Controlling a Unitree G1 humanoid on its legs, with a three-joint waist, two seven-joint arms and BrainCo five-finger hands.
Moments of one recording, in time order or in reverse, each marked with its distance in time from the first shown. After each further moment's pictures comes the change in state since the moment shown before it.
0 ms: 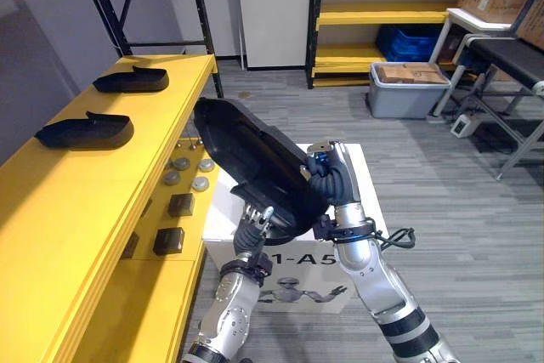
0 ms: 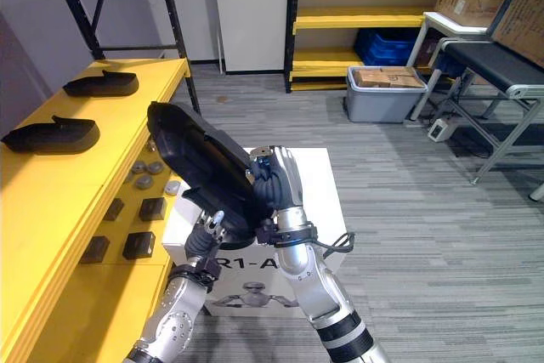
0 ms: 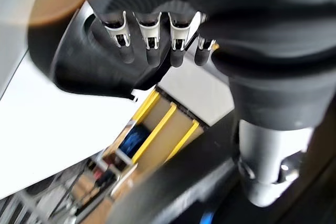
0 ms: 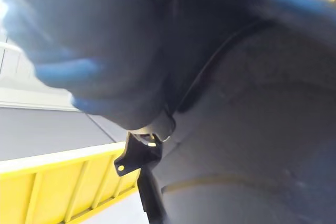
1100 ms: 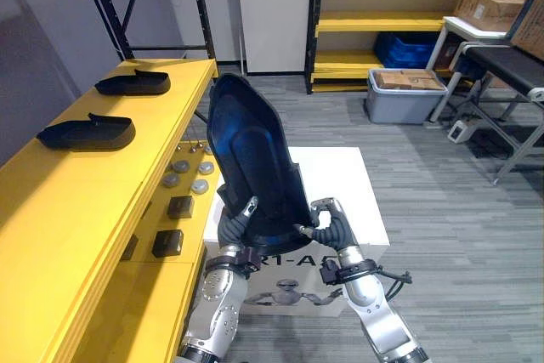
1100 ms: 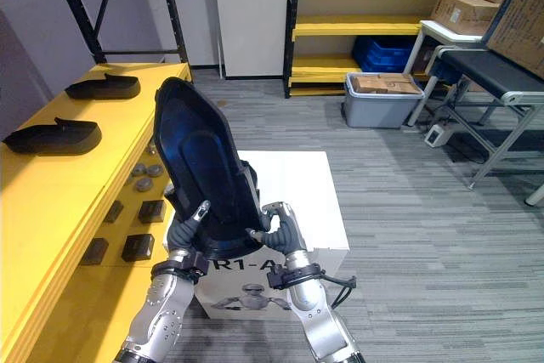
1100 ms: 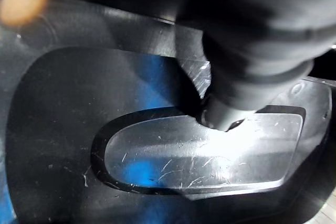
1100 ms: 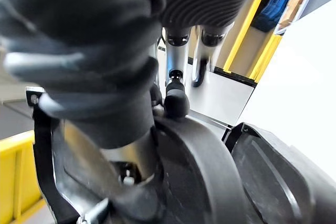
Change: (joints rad) left arm 0.023 -0.015 0.136 -0.091 0.290 -0.009 0.024; right arm 0.254 0.032 -0.094 0.129 0.225 -0.098 0.163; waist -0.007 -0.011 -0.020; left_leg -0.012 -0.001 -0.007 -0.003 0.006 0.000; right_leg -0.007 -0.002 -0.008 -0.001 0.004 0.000
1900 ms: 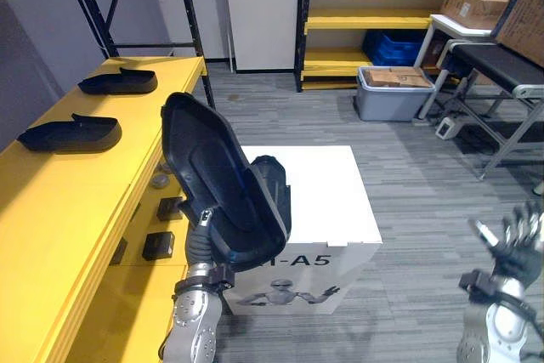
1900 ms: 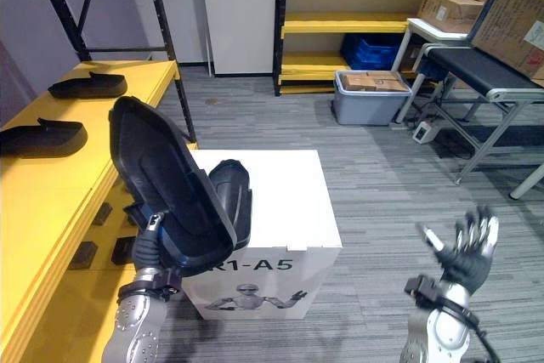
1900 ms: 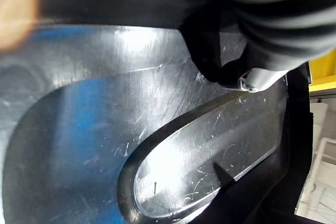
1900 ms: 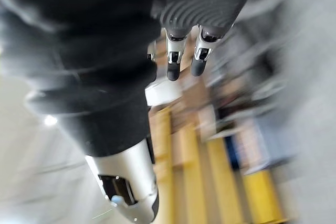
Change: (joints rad) left arm 0.220 -0.001 0.195 -0.181 0.168 0.009 -0.066; right arm 0.228 -0.017 -0.763 0.185 0.623 -0.119 0.053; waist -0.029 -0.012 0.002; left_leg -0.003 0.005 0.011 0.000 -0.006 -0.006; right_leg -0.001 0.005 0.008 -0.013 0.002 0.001
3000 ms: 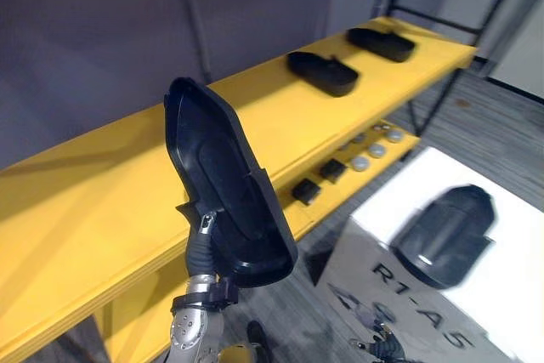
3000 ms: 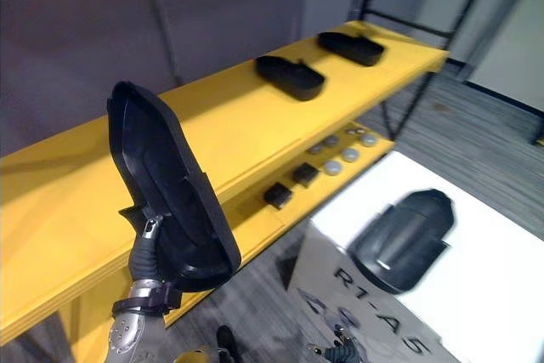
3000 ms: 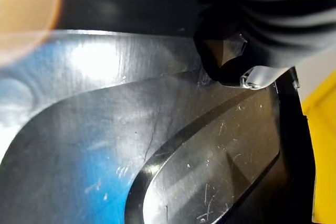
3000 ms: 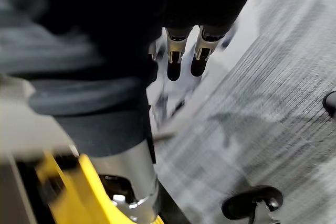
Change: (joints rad) left arm 0.089 -0.047 -0.064 -0.125 0.044 -0.023 -0.084; right arm -0.139 0.046 0.350 0.810 -0.318 0.152 0.130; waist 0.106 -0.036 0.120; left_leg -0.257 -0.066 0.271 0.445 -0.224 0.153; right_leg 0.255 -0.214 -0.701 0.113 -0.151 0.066
